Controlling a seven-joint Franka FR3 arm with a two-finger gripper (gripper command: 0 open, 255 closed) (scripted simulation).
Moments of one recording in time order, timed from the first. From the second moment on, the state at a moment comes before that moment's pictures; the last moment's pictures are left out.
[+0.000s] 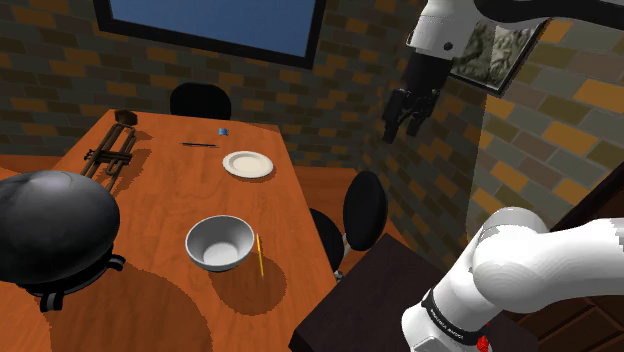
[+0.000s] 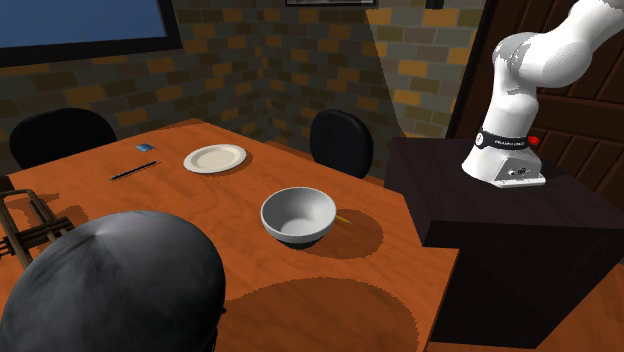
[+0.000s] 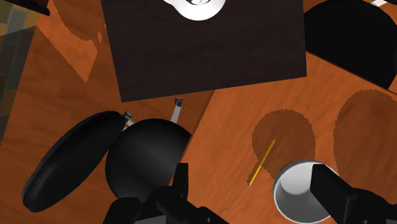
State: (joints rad) arm 0.00 -0.83 0.04 -2.35 0.02 1.48 0.17
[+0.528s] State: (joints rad) arm 0.00 -0.69 0.06 -2.43 0.05 1.68 0.19
